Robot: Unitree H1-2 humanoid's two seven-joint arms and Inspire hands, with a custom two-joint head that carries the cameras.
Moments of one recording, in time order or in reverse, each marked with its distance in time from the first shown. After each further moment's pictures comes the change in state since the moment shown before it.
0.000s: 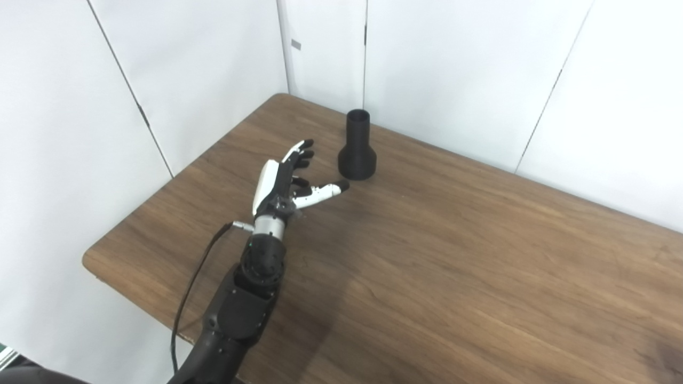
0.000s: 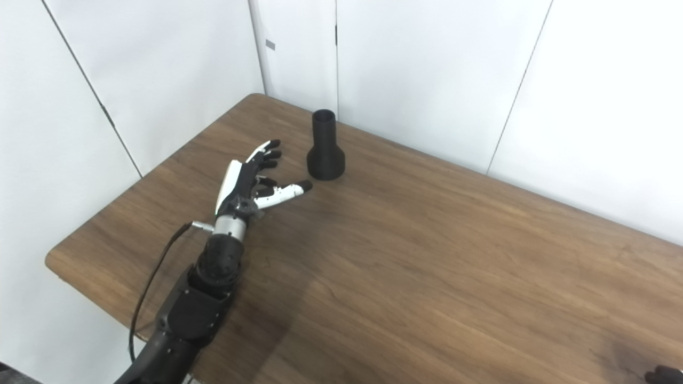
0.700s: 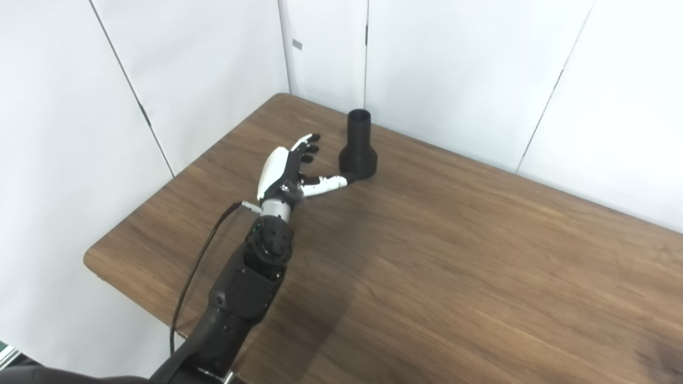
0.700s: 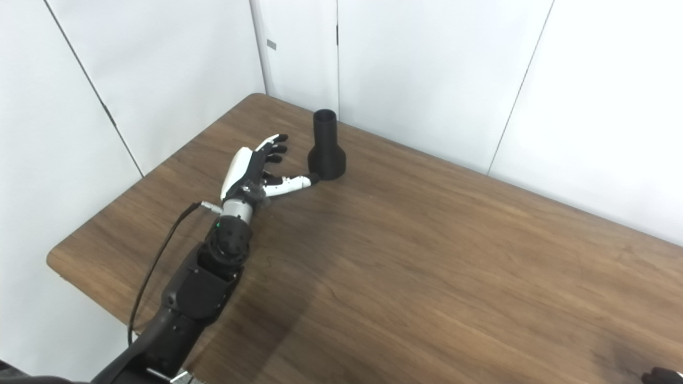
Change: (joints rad) left arm -0.077 0.073 -0.072 0.017 0.067 0.162 -0.065; right arm 0.011 0.000 0.008 -0.025 -0.013 0.021 0.000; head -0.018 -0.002
